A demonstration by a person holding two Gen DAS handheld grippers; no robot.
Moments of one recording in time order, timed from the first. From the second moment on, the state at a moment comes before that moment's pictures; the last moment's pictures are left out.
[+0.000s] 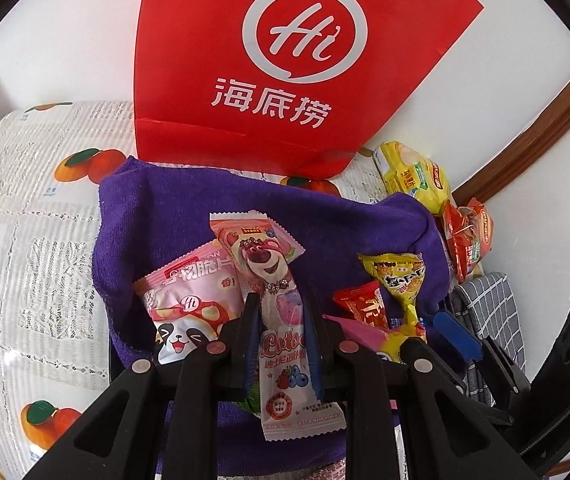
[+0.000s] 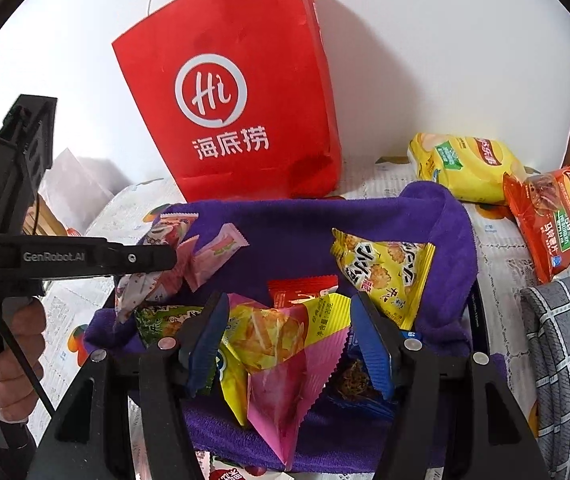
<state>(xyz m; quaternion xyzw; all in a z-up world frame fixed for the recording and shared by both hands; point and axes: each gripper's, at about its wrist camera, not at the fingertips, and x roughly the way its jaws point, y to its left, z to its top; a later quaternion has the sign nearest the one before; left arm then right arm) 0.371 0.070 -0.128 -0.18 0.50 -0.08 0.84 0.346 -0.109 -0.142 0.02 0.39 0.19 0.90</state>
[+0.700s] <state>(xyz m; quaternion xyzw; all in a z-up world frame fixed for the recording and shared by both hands) 0.358 0.065 -0.092 -0.16 0.47 -0.09 0.86 0.266 -0.139 -0.136 0.04 0.42 0.15 0.90</state>
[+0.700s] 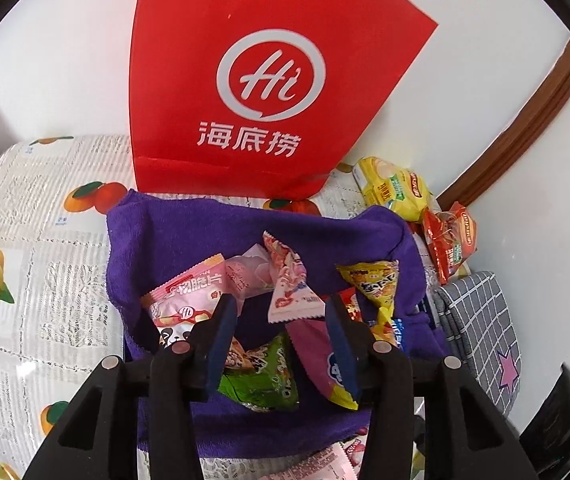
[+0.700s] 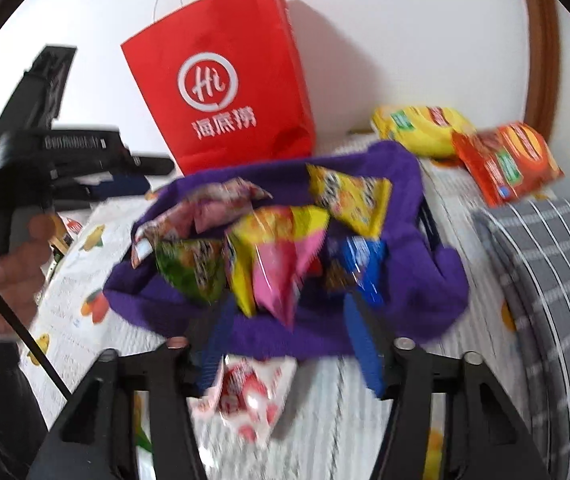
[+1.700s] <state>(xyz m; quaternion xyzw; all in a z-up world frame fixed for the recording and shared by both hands) 0.337 0.065 -0.061 -0.16 0.46 -0.10 0.87 0.247 -0.094 -0.191 0.03 0.49 0.13 0.86</state>
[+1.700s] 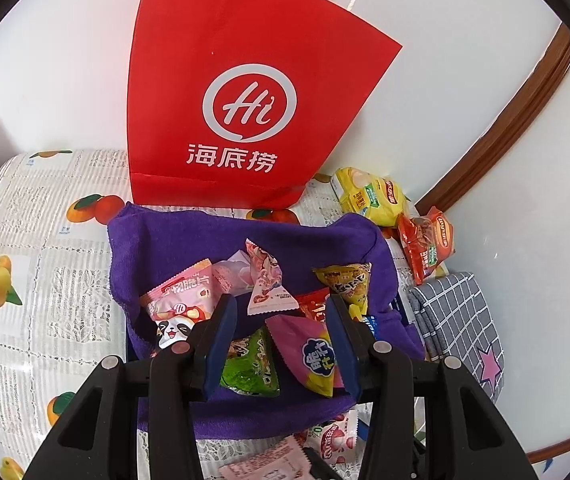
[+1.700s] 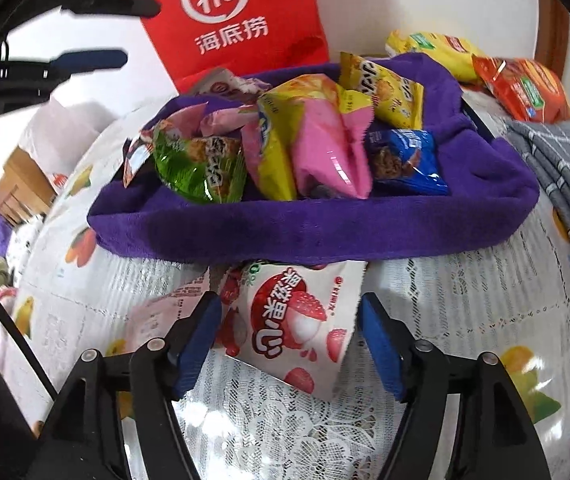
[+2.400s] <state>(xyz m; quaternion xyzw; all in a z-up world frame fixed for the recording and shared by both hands) 0.326 0.066 -0.041 -0.16 0.44 -0.10 0.88 0.226 -0.084 -0.195 -0.05 0.46 0.10 0.88</state>
